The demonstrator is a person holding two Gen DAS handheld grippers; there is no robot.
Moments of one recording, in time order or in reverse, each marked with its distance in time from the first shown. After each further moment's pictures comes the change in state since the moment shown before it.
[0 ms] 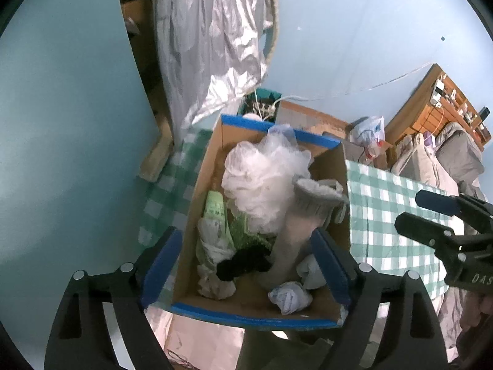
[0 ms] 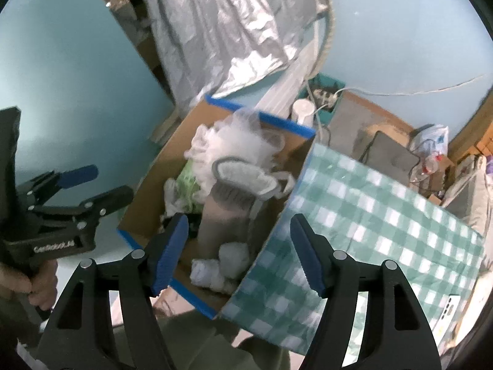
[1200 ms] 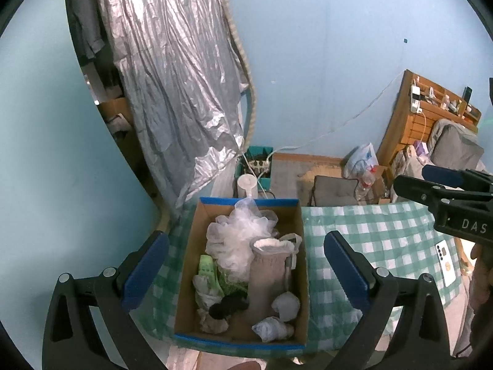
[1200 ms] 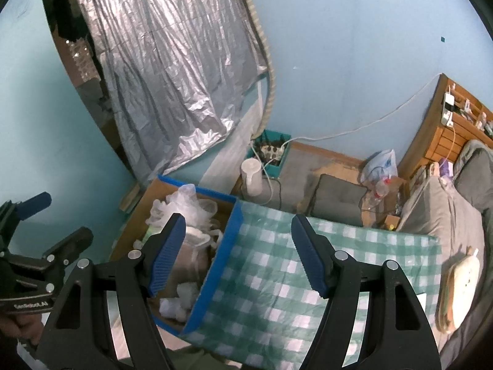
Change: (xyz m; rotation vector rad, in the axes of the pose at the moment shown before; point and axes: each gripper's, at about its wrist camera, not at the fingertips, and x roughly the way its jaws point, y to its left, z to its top) left arm -0.088 -0.088 0.017 0.164 -0.275 0.074; right arm -0.100 -0.044 0.005 0.091 -0.275 -0.180
